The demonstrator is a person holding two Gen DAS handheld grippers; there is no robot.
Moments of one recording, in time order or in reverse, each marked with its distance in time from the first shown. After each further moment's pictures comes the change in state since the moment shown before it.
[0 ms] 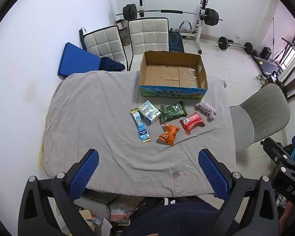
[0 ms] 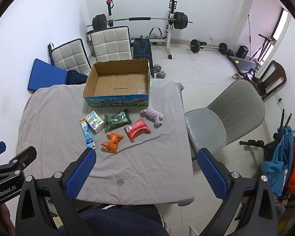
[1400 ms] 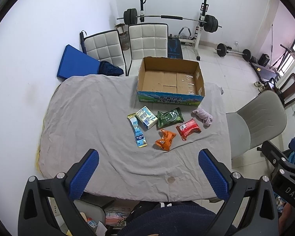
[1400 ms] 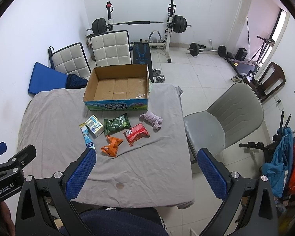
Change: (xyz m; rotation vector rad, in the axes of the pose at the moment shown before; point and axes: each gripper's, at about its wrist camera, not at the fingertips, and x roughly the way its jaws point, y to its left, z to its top) left arm -0.009 -0.005 0.001 -0.032 -0.049 -0.028; right arm -0.013 -0.004 0.008 0.005 -0.022 -0.004
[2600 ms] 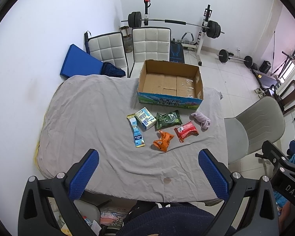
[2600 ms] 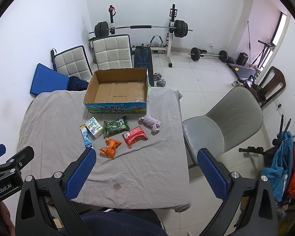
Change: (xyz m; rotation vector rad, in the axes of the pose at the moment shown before) left arm -0.012 -0.005 -0.010 -0.037 -0.028 0.002; right arm -0.010 -0.006 -0.008 -0.017 -0.037 0.005
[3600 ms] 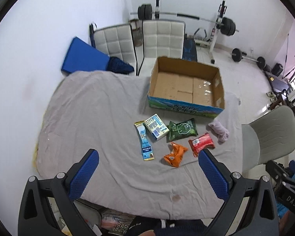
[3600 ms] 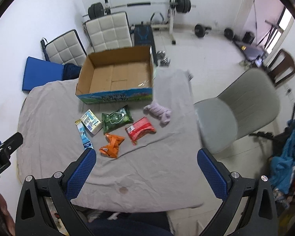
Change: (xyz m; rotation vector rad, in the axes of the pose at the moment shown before) left arm 0.110 0.026 0.059 -0.047 0.072 0.053; right arm 0.145 0.008 0.040 0.058 0.187 0.045
